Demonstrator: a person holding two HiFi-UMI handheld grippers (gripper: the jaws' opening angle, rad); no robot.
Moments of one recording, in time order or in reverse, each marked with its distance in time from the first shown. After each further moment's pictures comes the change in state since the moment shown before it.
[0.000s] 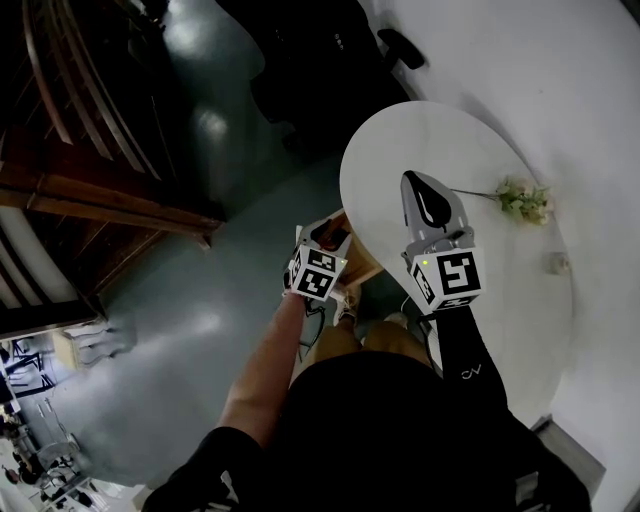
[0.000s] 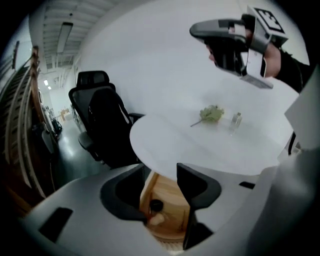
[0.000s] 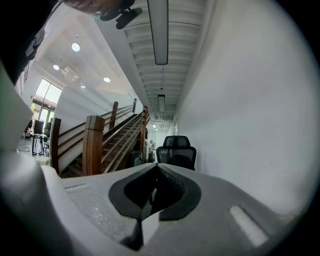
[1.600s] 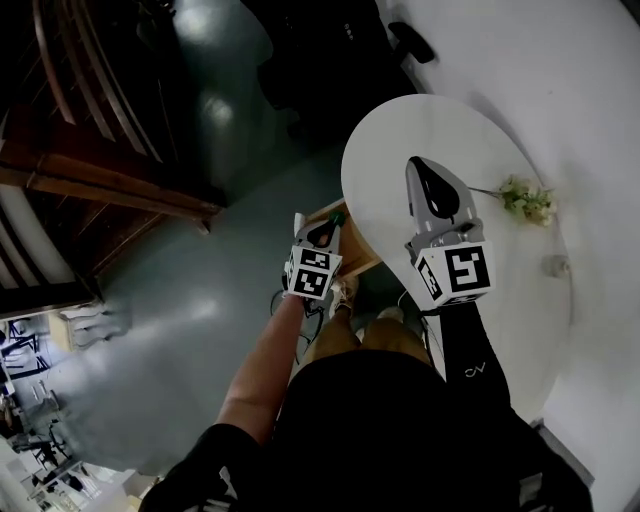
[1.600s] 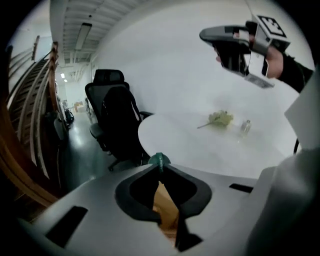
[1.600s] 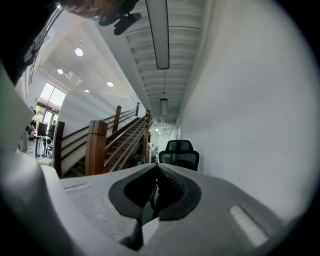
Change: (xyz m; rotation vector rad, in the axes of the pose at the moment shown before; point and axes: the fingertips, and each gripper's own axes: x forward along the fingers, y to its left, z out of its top) left arm -0.017 0.003 -0.018 -0.136 -0.017 0.093; right arm -0.003 0.001 0.022 0.004 -0.045 0.037
